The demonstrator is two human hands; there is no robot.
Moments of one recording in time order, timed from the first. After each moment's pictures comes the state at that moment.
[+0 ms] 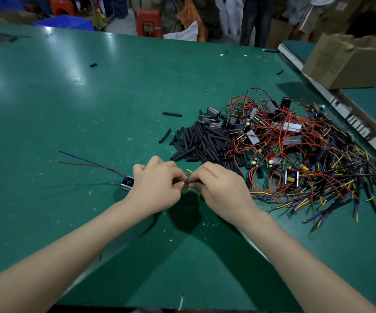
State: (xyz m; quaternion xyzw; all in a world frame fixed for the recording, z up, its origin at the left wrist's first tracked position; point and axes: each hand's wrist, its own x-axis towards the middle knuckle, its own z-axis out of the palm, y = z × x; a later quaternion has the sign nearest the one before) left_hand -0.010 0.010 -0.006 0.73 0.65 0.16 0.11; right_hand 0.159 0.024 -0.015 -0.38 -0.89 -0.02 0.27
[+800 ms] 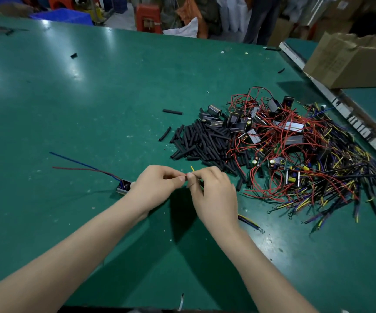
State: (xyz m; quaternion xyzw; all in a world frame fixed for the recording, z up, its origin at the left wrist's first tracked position) left_hand -0.011 0.005 -0.003 0.53 0.68 0.29 0.43; right_hand 0.123 0.001 -0.027 -0.62 -0.72 0.11 0.30
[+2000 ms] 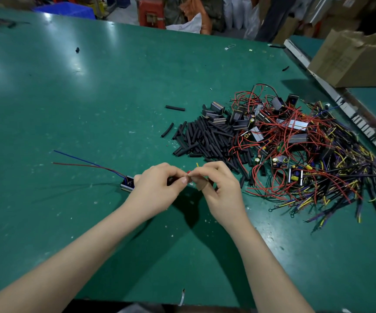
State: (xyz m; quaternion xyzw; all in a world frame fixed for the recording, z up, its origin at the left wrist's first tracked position) left_hand -0.013 -0.011 0.000 0.64 0.65 0.27 0.30; right_hand 0.143 0.012 -0.044 -0.42 -0.73 0.25 0.48
